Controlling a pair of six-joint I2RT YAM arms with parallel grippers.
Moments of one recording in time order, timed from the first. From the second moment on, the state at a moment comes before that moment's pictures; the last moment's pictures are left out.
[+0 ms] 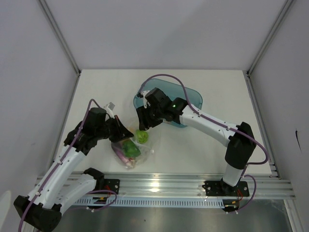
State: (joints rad) left arm -0.40 0.82 0.84 -0.75 0.34 -0.81; right arm 0.93 1.76 1.60 -0.66 -0.17 0.37
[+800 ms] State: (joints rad) left arm -0.40 0.81 0.85 -0.77 0.34 -0.81; right arm 0.96 1.65 1.58 -0.68 0.00 0.41
